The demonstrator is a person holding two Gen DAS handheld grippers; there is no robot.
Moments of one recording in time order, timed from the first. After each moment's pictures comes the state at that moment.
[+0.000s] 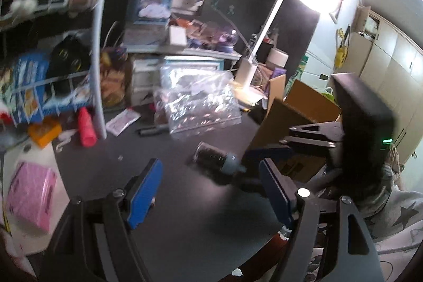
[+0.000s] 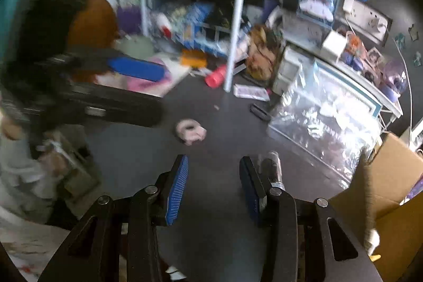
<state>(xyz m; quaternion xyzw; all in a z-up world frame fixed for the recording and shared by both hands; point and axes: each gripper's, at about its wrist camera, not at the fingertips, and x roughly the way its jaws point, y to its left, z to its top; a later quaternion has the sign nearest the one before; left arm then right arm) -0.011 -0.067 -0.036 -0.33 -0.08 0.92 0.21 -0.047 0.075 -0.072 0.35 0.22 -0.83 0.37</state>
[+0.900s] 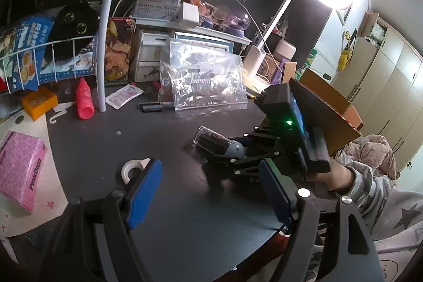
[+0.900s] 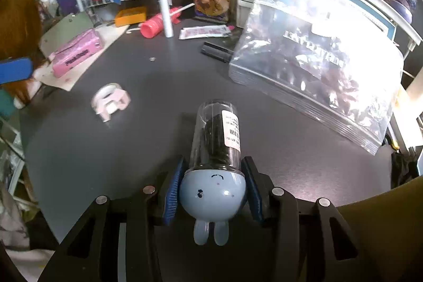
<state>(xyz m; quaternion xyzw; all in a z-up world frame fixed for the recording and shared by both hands) -0.017 -0.071 -0.067 -0.36 -0.11 0.90 0.21 -0.123 0.089 -0.148 0.44 0.17 -0.82 0.32</state>
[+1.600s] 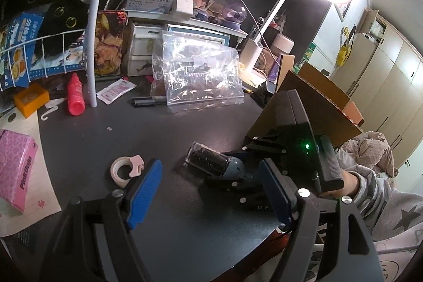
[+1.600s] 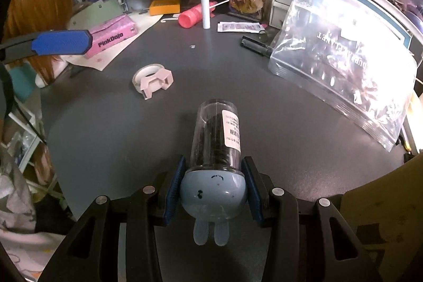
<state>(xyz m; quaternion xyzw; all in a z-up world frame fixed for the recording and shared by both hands) -0.024 -0.062 -0.072 -0.37 -0.11 0.90 0.22 -0.096 0.081 -0.153 0.45 0.19 -0.80 0.36</state>
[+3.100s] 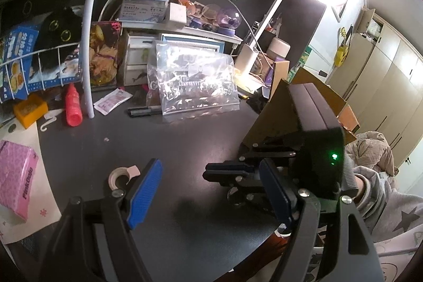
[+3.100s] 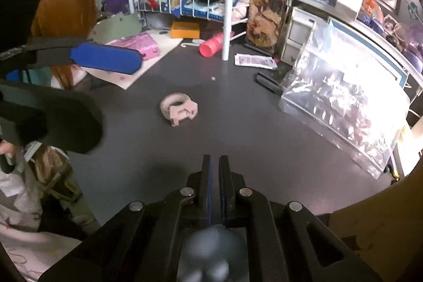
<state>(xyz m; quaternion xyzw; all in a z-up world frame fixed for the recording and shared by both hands) -0.023 -0.055 -0.065 -0.36 -0.10 0.90 0.22 -0.082 0.074 -0.126 0.39 0.19 -0.81 0.38</state>
